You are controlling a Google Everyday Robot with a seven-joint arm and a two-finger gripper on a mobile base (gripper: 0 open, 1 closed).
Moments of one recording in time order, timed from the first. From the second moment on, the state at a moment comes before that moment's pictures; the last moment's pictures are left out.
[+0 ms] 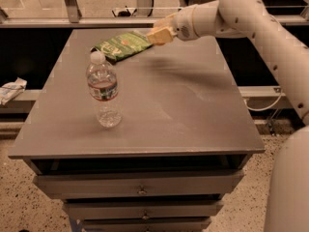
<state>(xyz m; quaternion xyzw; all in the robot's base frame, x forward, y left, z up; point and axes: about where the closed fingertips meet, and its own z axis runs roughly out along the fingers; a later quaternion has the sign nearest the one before) 0.772 -0.039 0.931 -0.46 0.69 0.20 0.52</state>
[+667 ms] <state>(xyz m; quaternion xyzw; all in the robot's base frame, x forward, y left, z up) 0.796 0.014 0.882 -0.45 0.70 0.22 0.51</state>
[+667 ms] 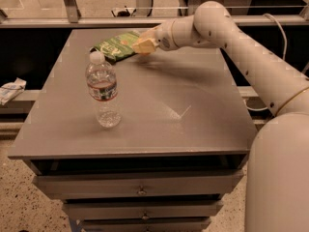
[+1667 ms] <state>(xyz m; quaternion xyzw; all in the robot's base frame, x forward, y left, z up) 0.814 0.031 0.868 -0.44 0.71 0.24 0.50</state>
